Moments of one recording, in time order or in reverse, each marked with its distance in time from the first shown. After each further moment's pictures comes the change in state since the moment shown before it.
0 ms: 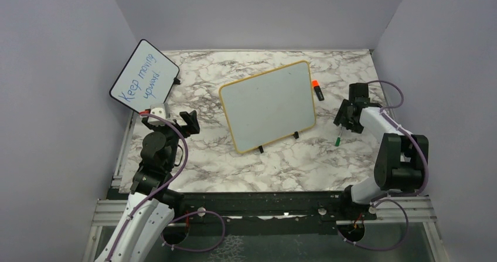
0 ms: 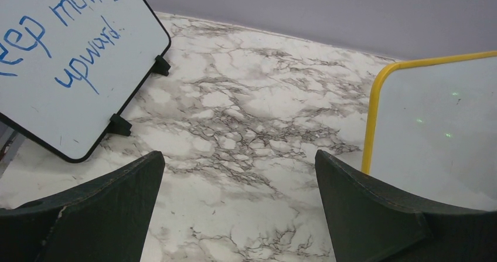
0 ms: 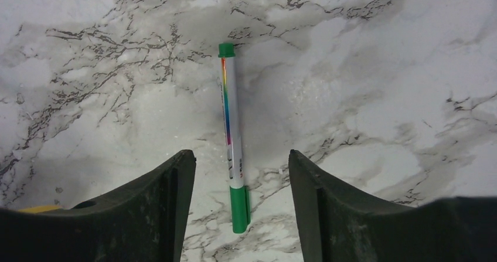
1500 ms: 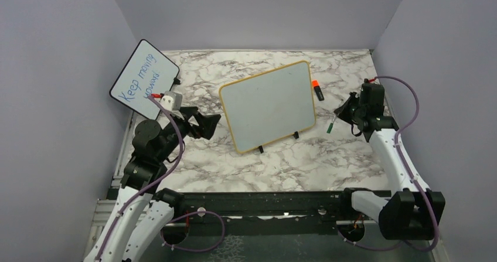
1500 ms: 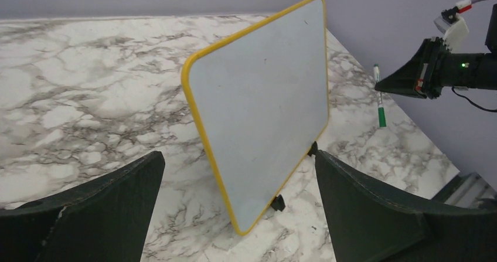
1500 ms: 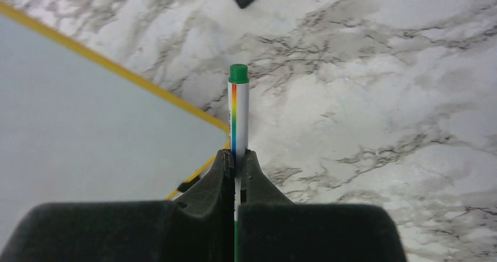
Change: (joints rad) left arm -0.031 0.094 0.257 -0.150 0.482 -0.058; right arm 0.019 -0.352 -0.043 0.024 -0.271 0.089
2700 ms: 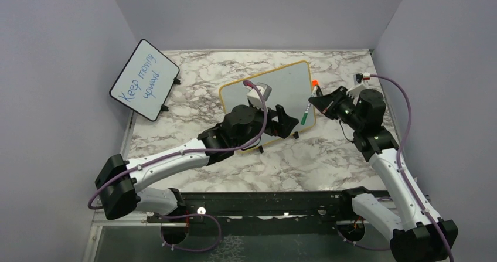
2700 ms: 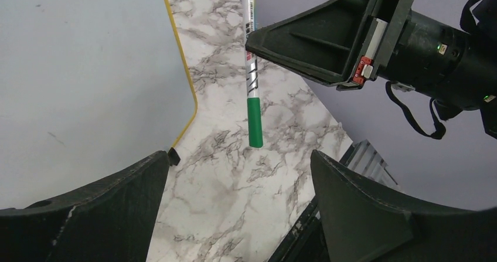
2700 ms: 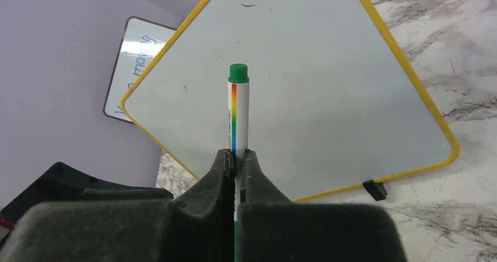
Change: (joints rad) left arm -0.660 0.715 0.210 0.418 -0.332 -0.256; right arm 0.233 -0.260 -0.068 0.305 -0.277 0.303
